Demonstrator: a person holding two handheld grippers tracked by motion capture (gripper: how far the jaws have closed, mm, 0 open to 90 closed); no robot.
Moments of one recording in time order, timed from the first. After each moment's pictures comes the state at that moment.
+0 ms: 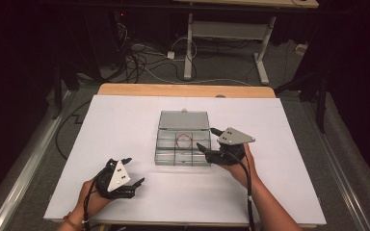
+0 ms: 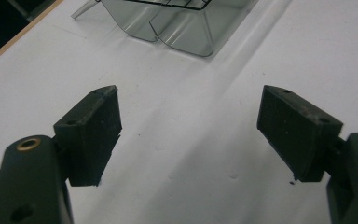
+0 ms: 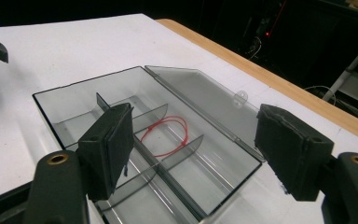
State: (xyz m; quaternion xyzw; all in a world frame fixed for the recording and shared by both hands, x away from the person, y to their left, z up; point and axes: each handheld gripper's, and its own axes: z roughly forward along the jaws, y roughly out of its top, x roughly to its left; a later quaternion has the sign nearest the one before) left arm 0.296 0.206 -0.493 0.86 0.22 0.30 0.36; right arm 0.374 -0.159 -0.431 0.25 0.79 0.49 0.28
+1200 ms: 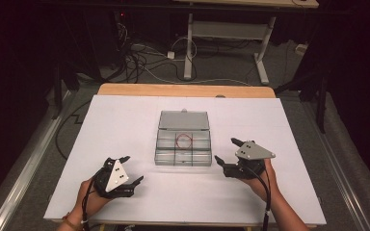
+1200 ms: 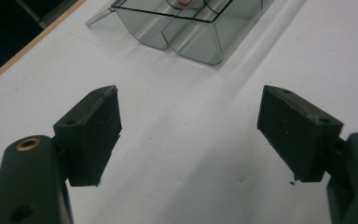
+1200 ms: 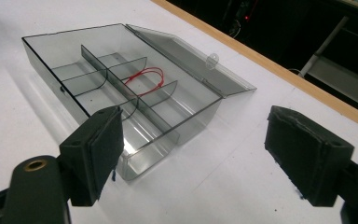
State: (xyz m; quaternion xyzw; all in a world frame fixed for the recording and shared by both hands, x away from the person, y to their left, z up) left arm 0.294 0.209 -0.487 0.85 0.23 0.31 0.36; right arm 0.337 -0.203 -0.438 0.26 0.80 0.44 0.32
